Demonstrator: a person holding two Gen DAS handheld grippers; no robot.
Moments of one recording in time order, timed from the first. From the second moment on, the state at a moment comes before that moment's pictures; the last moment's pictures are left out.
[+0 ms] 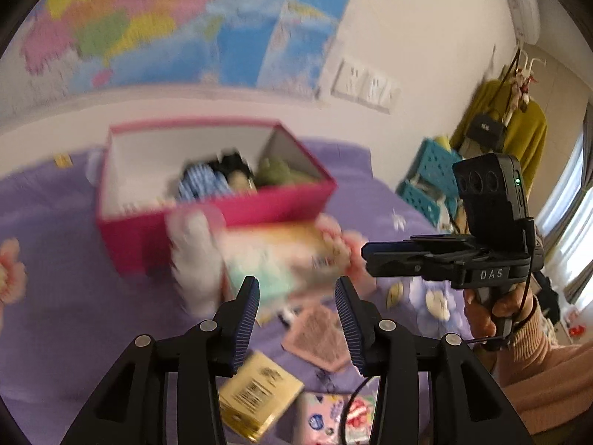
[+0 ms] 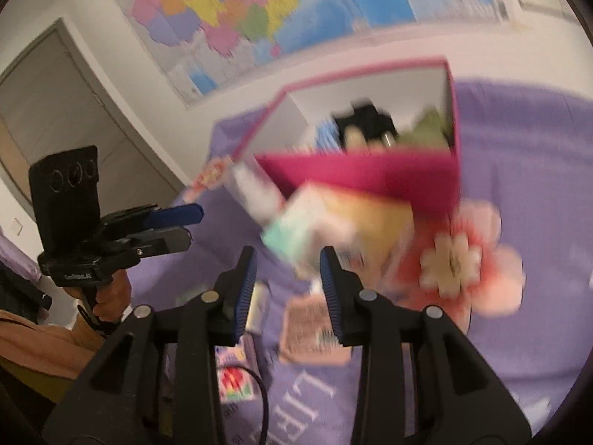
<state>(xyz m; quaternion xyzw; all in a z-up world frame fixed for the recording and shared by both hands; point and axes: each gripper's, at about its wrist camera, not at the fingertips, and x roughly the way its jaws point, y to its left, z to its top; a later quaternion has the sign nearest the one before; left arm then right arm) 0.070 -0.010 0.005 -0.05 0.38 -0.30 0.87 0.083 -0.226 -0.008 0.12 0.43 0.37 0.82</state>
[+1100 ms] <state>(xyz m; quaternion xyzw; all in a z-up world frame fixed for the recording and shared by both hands) 0.068 -0.067 -0.074 0.00 0.52 -0.34 0.79 0.059 -0.223 -0.090 0.10 0.50 0.34 0.79</state>
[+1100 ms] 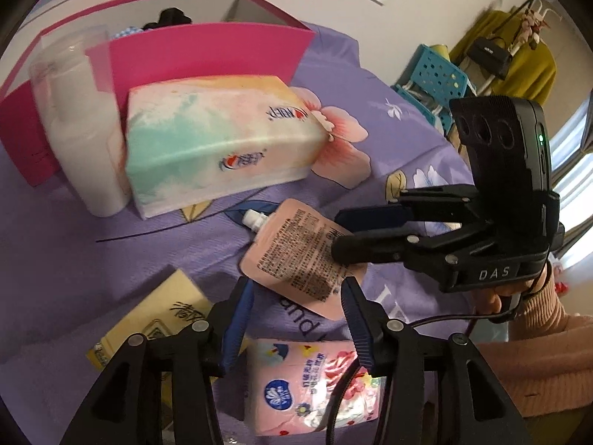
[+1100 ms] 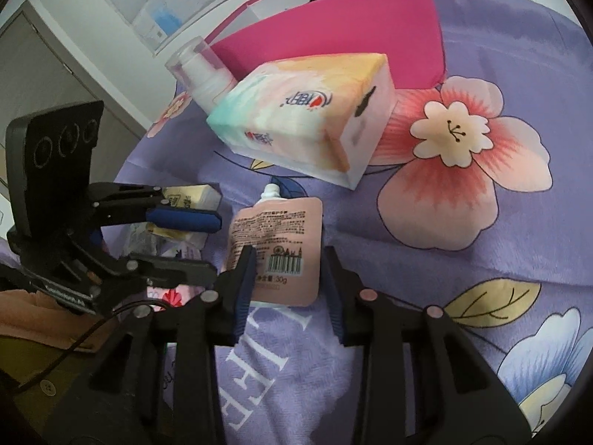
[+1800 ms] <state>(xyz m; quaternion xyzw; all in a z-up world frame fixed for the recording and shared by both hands) 0.071 -0.080 -0.083 -0.01 0.53 -0.36 0.77 0.047 -0.234 -0.080 0.14 0.46 0.37 0.80</state>
